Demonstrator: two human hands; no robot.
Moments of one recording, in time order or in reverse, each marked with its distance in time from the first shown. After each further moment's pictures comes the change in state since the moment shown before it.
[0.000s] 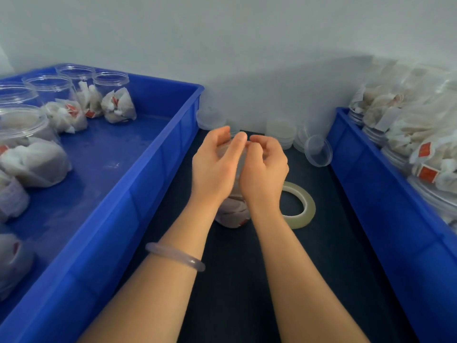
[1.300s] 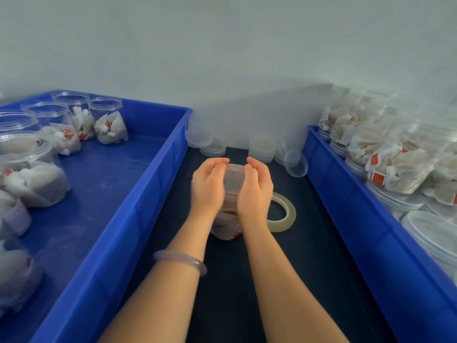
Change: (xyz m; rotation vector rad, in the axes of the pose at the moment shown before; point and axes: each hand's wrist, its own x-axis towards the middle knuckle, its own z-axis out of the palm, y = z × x) left_hand -0.010 0.003 -0.005 -0.121 -0.049 -0.136; right_hand -0.020 -0.007 -0.007 0.054 0.063 0.122
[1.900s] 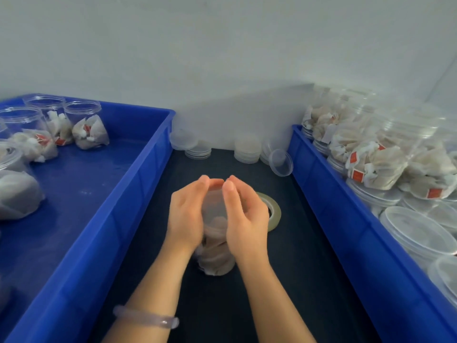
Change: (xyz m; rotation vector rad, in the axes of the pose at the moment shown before) left_hand -0.047 0.009 -0.014 -0.075 -0.162 0.121; right_hand -0.041 -0.010 -0.039 -0.033 -0.187 -0.063
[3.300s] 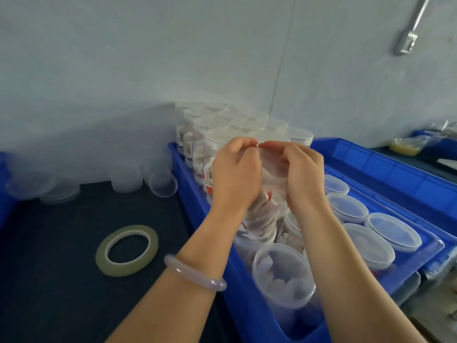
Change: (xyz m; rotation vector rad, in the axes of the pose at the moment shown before) left_hand -0.002 0.119 0.272 -0.081 -0.339 0.023; right_hand 0.057 -0.119 -0.264 0.013 0.537 -0.077
